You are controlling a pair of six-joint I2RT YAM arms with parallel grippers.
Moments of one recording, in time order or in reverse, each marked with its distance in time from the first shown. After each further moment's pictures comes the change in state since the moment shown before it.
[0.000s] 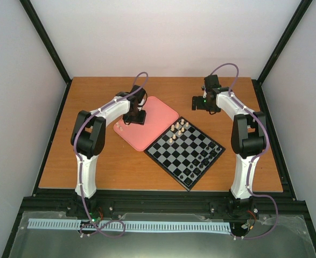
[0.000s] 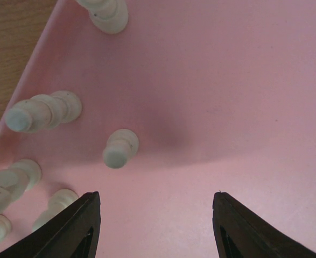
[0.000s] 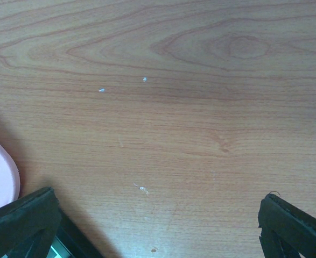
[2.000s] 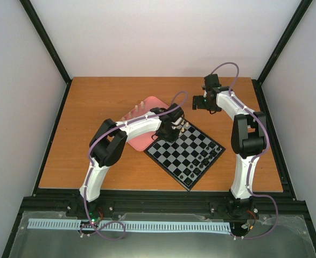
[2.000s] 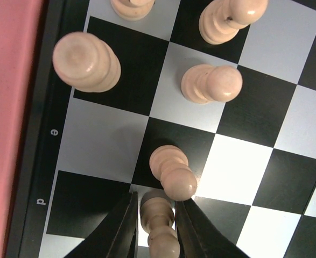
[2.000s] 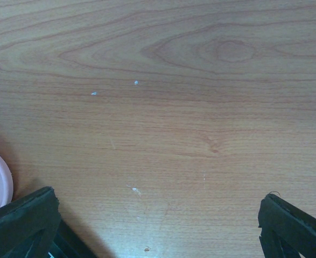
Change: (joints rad) left arm -0.389 0.065 0.051 0.029 0.142 -0.122; right arm 0.000 0.000 0.014 -0.016 0.029 0.000
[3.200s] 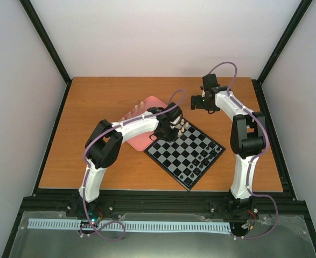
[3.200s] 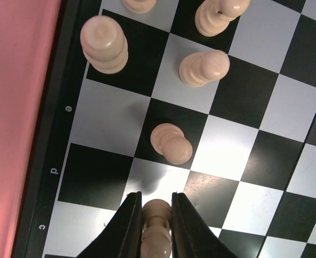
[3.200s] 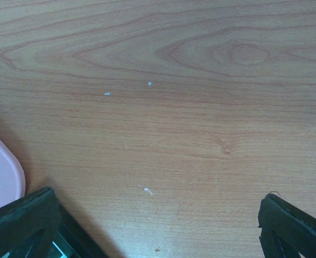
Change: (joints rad) left arm 0.001 -0.063 -0.040 -0.003 0.004 -0.026; right arm 0.018 0.000 0.007 0.000 0.001 0.000
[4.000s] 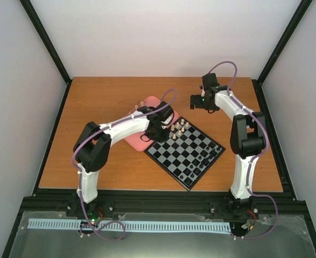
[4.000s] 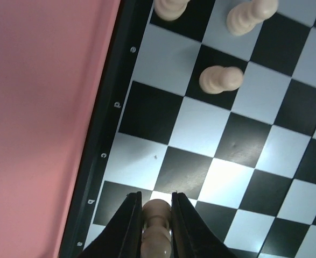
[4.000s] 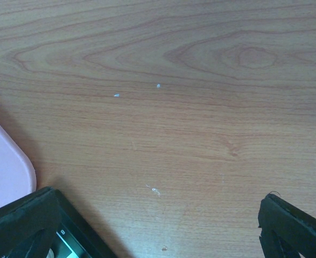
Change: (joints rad) left arm 0.039 -0.138 -0.122 -0.050 -0.011 0.038; right arm 0.002 0.000 0.013 -0.010 -0.019 0.000
